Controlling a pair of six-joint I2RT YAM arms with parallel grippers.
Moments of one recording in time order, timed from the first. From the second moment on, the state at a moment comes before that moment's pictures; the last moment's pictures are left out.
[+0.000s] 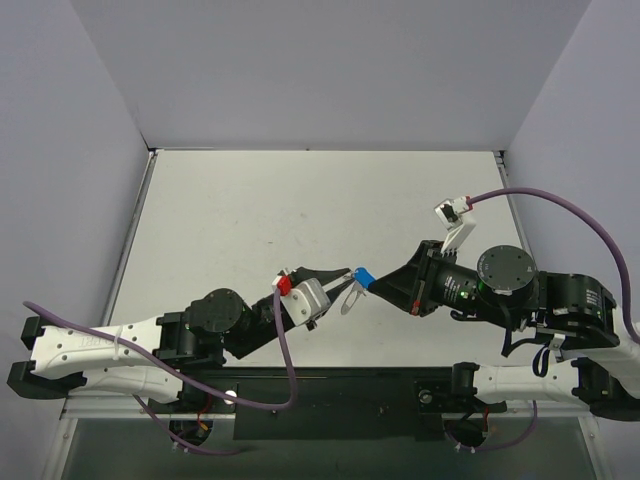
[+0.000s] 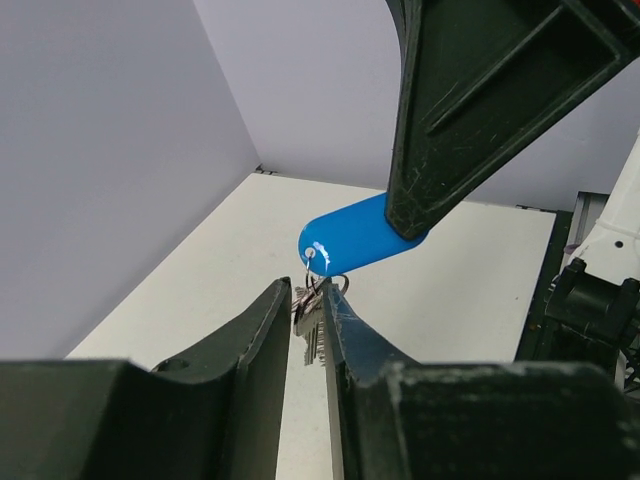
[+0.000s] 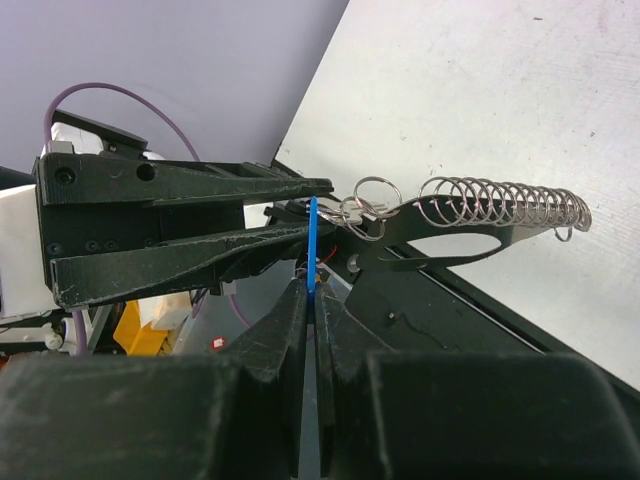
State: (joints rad) left arm -1.52 0.96 1.03 0.11 -0.46 0.29; right arm 1.29 0.92 1.53 -0.95 0.30 0.89
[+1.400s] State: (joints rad) left arm -1.52 0.96 1.10 -0.08 -0.45 0.26; right arm 1.31 0.84 1.53 -1.03 0.36 0.85
